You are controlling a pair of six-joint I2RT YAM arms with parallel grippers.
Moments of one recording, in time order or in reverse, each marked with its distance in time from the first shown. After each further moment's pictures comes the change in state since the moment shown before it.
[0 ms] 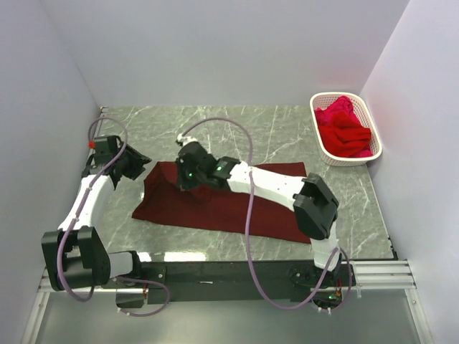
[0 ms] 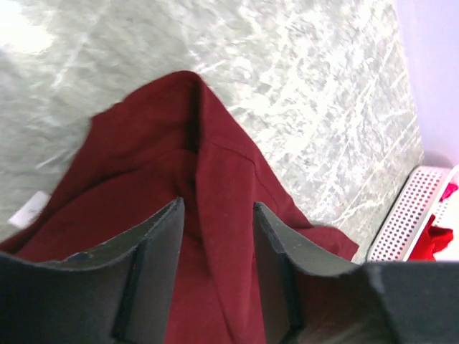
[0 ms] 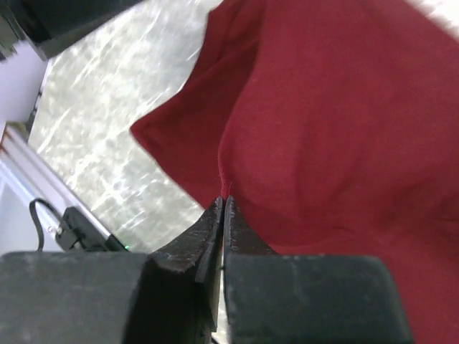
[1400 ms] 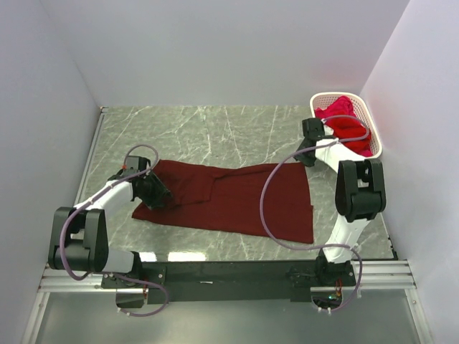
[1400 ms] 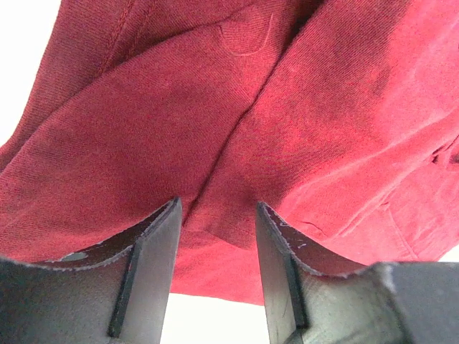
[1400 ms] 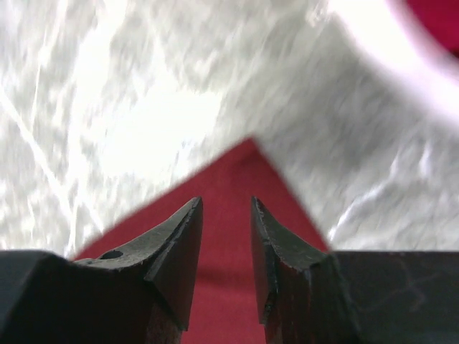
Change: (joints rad) left arm -0.183 0.114 -0.204 -0.045 -0.015 0.045; right arm -0.915 -0.121 -0.414 -0.061 0.185 0.045
